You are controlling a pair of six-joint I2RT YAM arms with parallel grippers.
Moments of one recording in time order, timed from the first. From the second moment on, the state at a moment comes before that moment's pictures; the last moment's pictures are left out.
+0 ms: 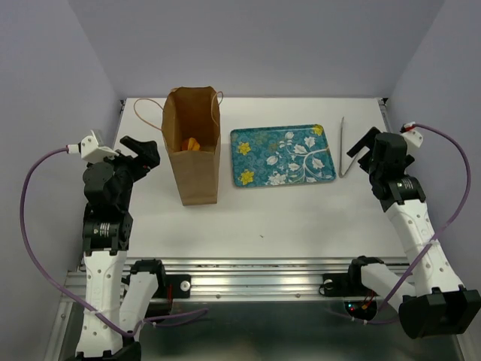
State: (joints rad) left arm 0.02 0.65 0.92 -0.39 -0.04 -0.57; right arm 0.07 0.98 0.98 -0.51 0.45 0.62
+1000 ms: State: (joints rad) left arm 0.02 1.14 1.09 -0.25 0.15 -0.50; right arm 0.07 0.99 0.98 -0.38 0.20 0.44
